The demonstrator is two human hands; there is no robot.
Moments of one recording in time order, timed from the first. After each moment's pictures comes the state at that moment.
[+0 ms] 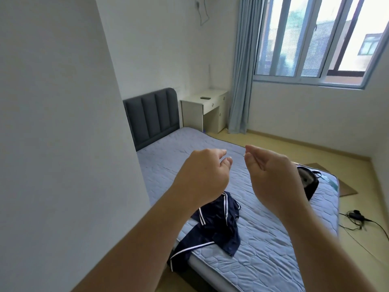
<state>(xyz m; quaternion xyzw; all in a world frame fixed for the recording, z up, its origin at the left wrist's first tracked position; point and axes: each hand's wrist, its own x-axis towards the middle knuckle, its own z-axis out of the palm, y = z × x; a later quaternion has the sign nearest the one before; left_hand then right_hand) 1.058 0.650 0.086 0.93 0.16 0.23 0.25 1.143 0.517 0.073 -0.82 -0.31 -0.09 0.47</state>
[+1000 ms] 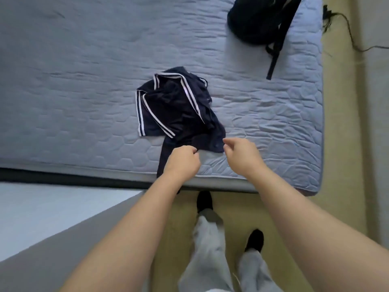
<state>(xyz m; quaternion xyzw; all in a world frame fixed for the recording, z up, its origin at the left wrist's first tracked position) 1.337 0.865 -0.411 0.90 0.18 -0.30 0.28 1.372 0.693 -0.385 -0.91 0.03 0.30 0.27</state>
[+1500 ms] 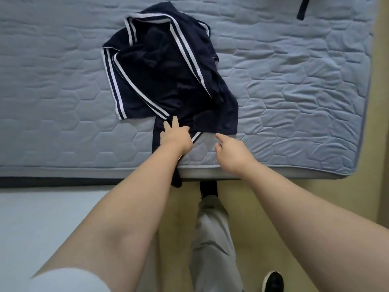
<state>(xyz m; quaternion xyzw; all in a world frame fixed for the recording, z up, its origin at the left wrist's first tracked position) 1.404 0.919 -0.661 0.87 0.08 -0.47 0.09 1.385 0.750 -0.574 -0.86 0.06 0.45 0.22</state>
